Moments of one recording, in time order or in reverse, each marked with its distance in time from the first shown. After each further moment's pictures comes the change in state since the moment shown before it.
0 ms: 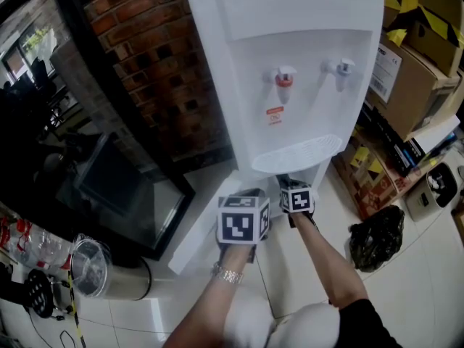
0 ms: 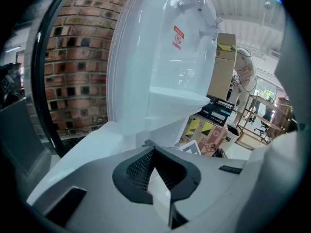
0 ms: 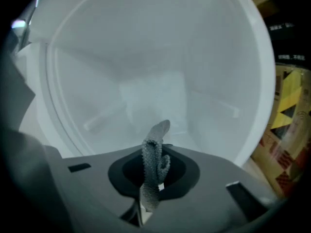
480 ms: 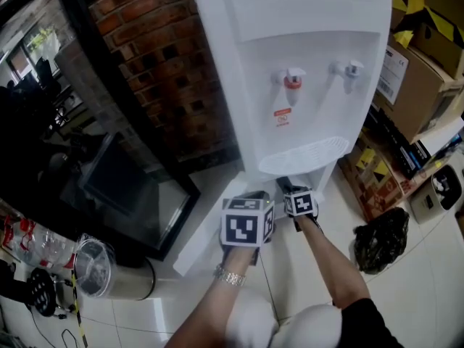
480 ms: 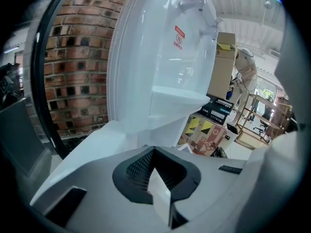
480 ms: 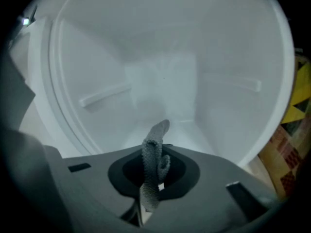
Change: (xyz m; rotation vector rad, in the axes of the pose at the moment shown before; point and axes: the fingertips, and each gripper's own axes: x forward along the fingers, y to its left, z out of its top) left arm -0.002 0.002 -0.002 0.005 0.012 -0.009; right arm 0.027 -0.002 -0.041 -0.066 0.117 0.024
